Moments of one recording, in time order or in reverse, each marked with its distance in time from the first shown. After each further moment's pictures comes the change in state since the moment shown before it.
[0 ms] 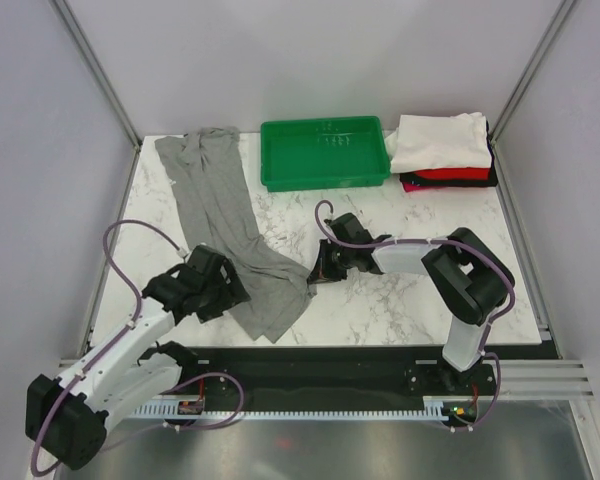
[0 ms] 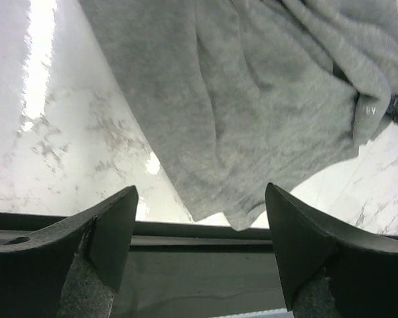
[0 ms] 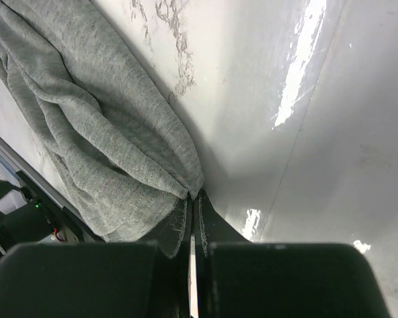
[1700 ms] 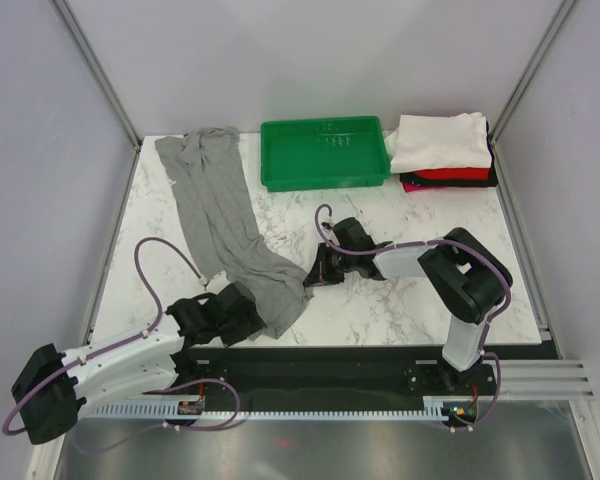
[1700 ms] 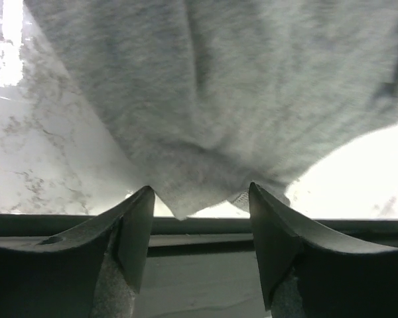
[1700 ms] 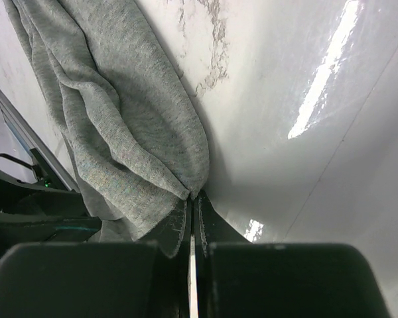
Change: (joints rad) left arm -0.436 -0.023 -0.208 0.165 -0.121 -0.389; right arm 0.000 0.014 -0.069 0.166 -0.090 -0.022
